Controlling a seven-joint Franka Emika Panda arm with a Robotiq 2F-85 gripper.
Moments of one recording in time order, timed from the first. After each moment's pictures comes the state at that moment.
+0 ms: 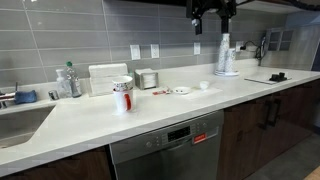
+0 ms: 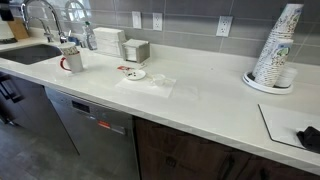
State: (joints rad) arm 0.05 -0.55 0.16 -2.21 0.06 1.59 0.23
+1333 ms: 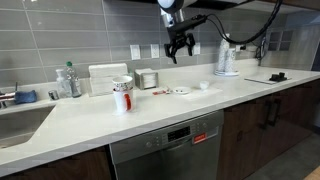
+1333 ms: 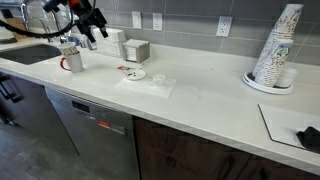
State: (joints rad) arm 0.04 0.07 0.15 -1.89 -0.44 2.01 0.39
